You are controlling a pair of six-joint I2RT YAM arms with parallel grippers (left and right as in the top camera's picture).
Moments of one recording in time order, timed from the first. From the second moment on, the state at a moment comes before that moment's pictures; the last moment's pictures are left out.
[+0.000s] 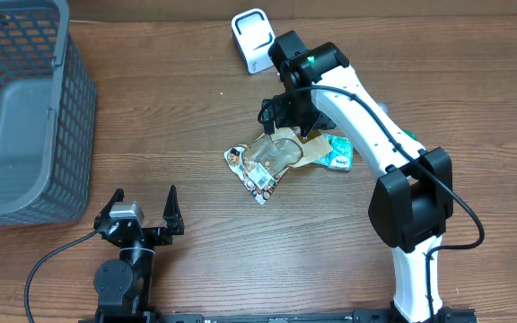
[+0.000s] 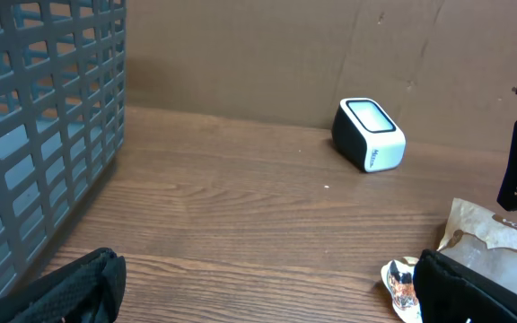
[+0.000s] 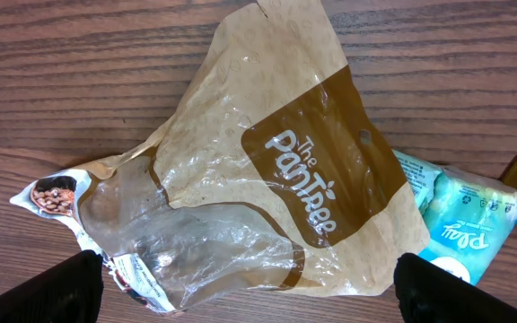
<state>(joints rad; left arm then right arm) -0.03 0.02 0.01 -0.08 -0.03 -0.15 0.47 2.18 2.01 -1.28 -0.01 0.38</state>
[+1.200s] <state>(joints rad) -0.03 0.02 0.01 -0.08 -0.03 -0.15 0.49 1.65 2.01 -1.28 -0.01 0.38</state>
